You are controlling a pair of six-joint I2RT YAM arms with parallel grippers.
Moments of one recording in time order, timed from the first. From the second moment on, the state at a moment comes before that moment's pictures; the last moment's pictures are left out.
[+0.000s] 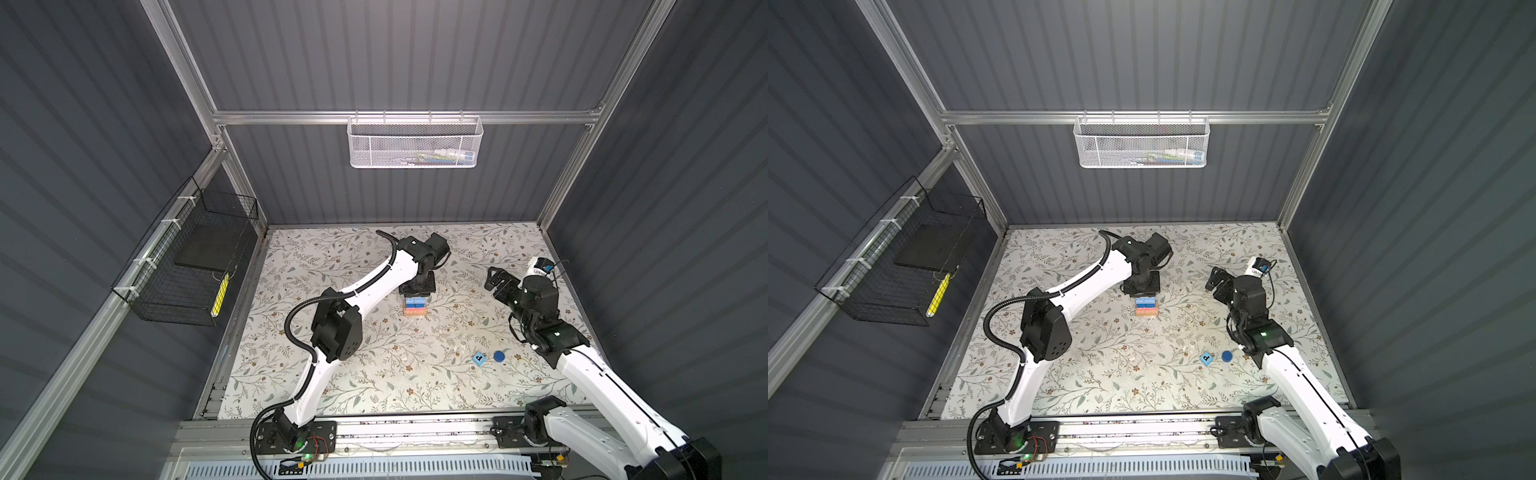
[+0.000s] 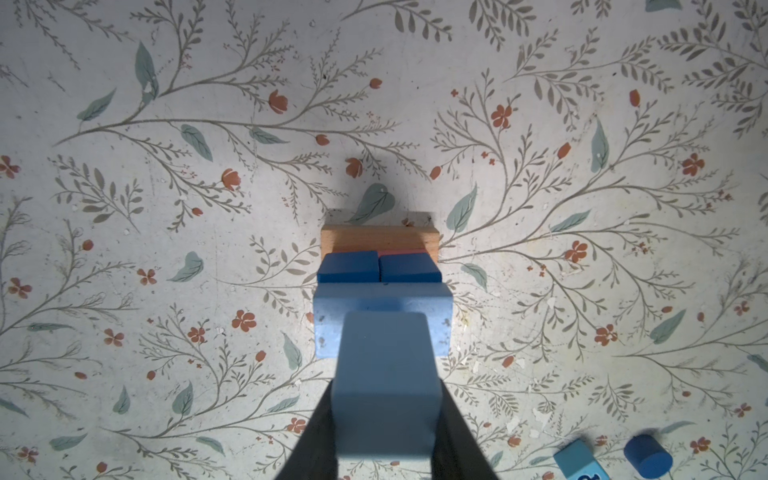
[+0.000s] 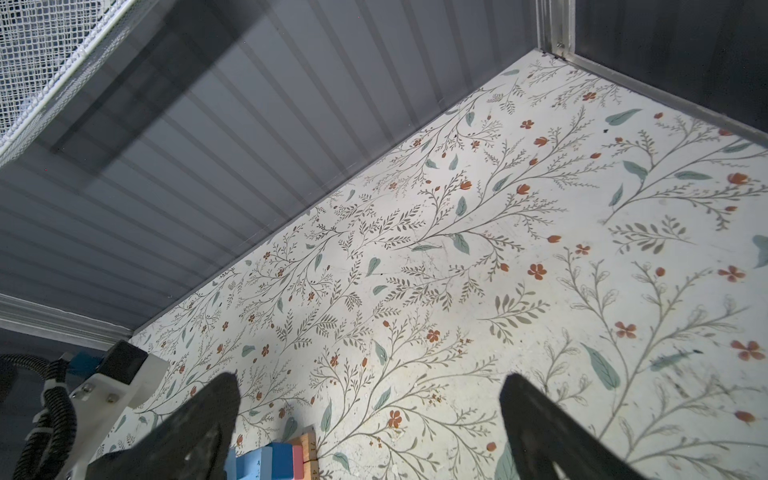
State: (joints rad) left arm -0.82 2.26 2.21 -1.32 -0.09 -0.78; right arm 0.29 0.92 0.65 -0.11 0.25 0.67
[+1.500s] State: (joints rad) left arm -0.82 2.29 2.21 -1.32 -0.10 -0.78; right arm 0.27 0.92 0.64 -0.10 0.20 0.69
